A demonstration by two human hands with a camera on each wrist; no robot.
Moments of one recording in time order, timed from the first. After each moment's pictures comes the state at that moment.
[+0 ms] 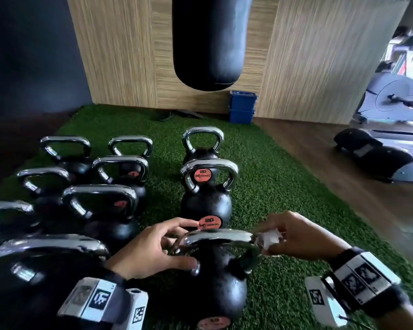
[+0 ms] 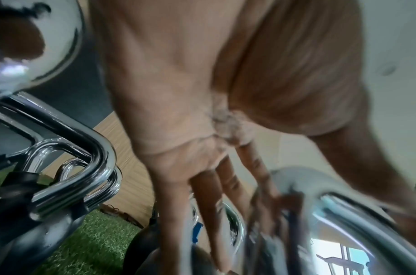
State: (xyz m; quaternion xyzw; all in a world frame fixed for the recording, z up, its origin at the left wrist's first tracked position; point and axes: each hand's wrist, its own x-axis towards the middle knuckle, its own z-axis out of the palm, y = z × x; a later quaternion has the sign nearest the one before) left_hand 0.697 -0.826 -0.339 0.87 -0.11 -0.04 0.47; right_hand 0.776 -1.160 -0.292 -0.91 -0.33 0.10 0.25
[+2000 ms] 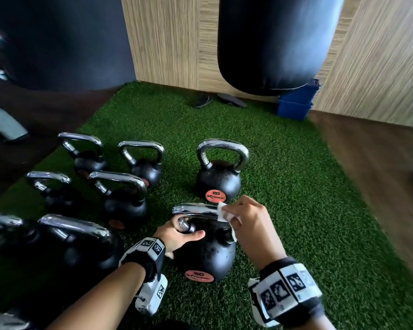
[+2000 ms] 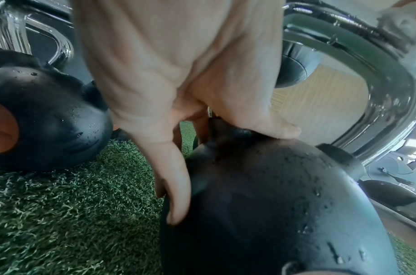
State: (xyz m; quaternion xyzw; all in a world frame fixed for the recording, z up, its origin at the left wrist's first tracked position) left_hand 0.929 -0.843 -0.392 0.80 0.32 -0.09 0.50; right_hand 0.979 -1.065 -0.272 -0.88 -0.35 -0.05 0.32
